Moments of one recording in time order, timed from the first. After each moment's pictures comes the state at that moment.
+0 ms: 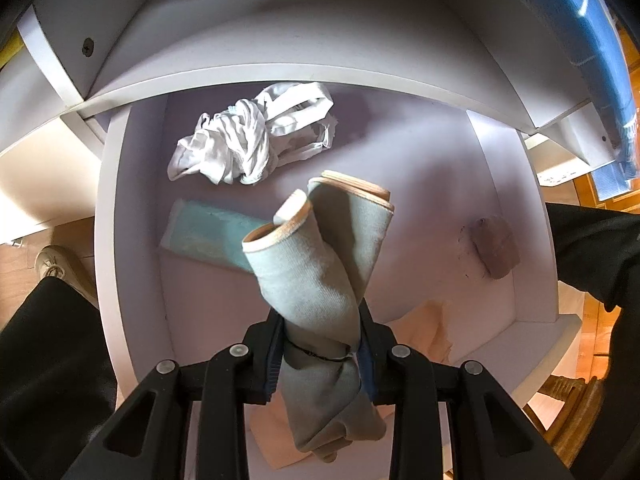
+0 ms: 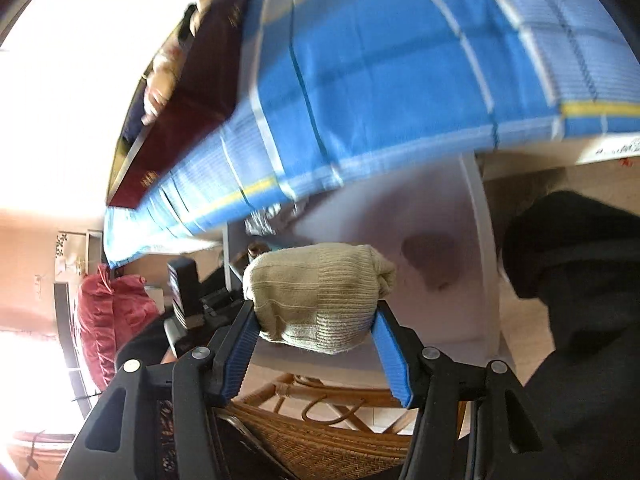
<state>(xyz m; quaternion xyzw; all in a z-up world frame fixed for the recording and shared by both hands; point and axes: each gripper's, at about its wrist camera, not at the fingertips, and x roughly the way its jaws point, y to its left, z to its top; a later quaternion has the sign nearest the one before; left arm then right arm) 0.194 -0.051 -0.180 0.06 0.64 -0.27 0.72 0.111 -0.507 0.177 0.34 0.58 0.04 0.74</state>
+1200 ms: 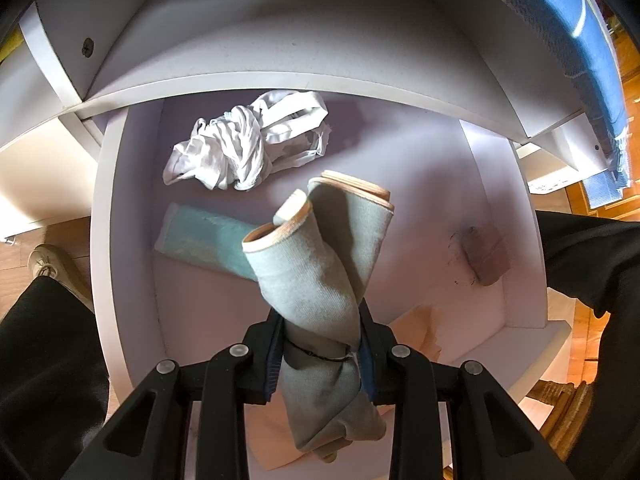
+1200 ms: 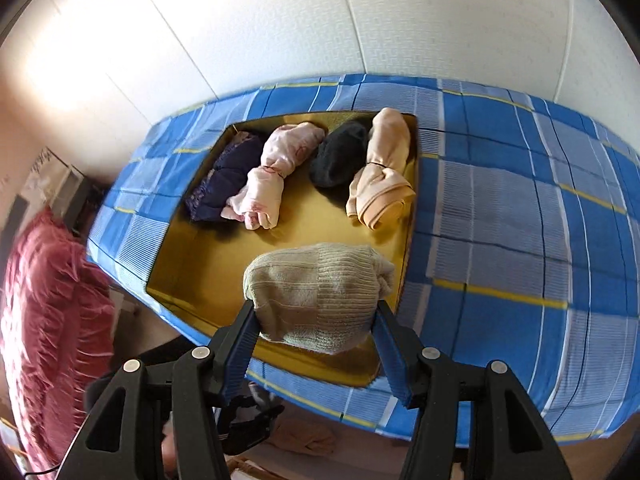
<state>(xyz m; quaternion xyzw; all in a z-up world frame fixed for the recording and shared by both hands) 0.195 -0.049 -0.179 0.04 0.63 -0.28 0.72 0.289 -0.431 0.304 0.10 0.53 0.07 0.84</state>
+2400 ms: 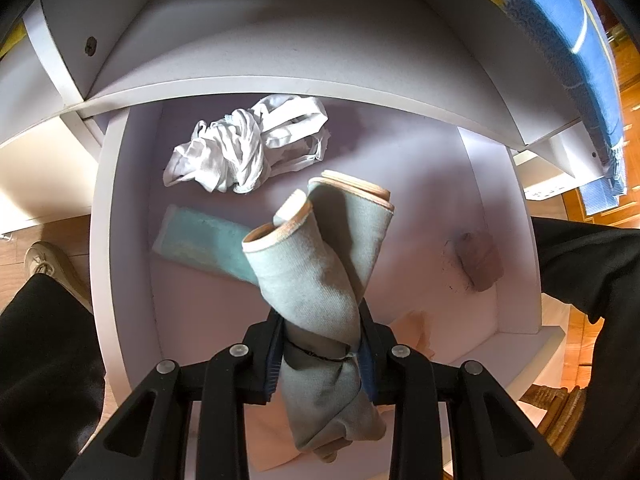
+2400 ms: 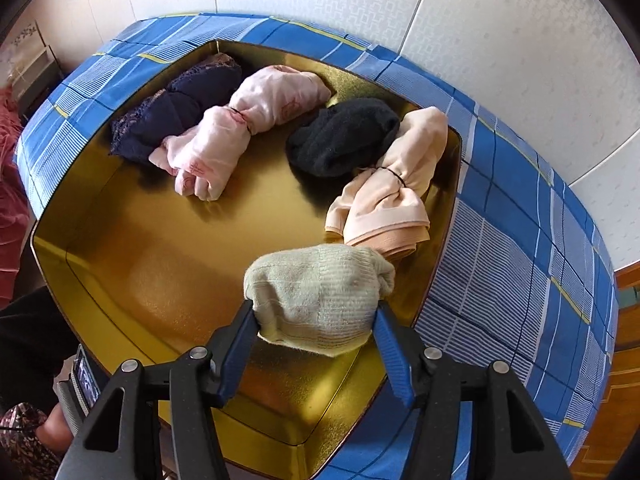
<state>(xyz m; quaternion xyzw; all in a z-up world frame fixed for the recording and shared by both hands) 0.196 -0.045 -0.177 0.03 0.64 -0.28 0.72 0.350 -0.399 0.250 -0.11 0.58 0.05 0.80</state>
